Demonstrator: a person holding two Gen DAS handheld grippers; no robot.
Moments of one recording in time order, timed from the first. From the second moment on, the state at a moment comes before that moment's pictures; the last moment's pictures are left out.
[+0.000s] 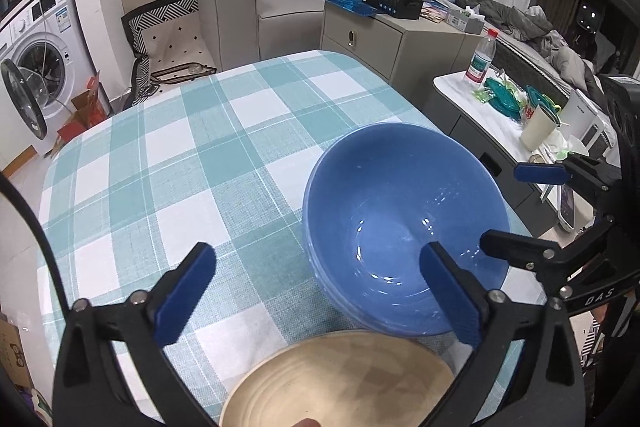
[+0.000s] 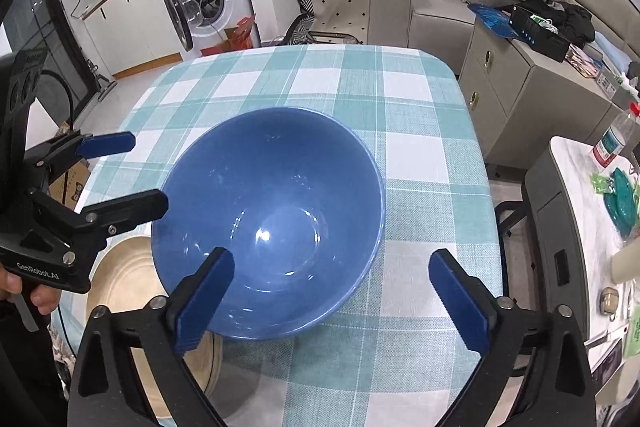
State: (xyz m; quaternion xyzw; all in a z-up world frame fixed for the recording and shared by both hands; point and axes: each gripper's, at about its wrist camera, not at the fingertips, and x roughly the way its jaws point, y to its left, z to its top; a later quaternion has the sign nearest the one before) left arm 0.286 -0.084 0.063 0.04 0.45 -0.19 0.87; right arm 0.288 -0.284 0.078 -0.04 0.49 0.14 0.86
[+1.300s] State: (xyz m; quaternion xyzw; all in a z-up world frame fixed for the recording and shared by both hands) left arm 0.286 -0.069 0.046 -0.01 0.43 -0.19 0.88; right arm 0.298 -0.313 0.041 0.08 0.49 0.19 0.85
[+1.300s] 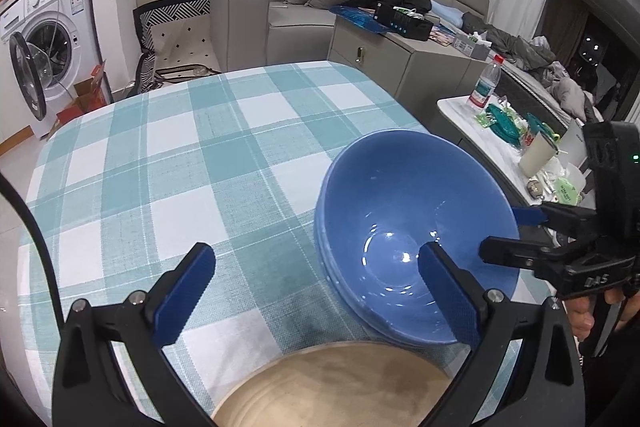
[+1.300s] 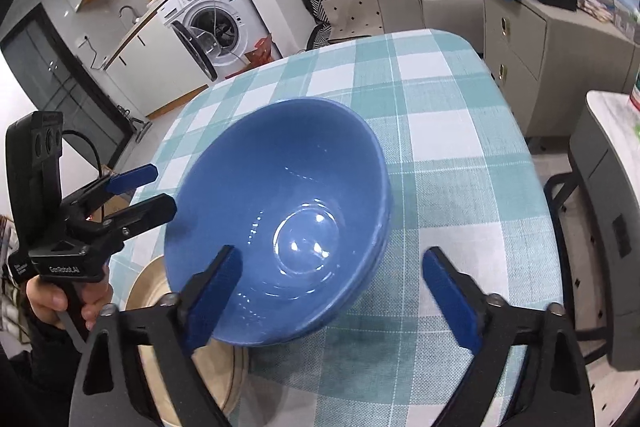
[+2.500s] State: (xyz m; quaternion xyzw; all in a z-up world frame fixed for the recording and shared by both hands) left arm 0.301 -0.099 0.003 -0.01 0.47 -0.20 0.86; right arm 0.302 -0.324 0.017 0.14 0.48 0.22 0.84
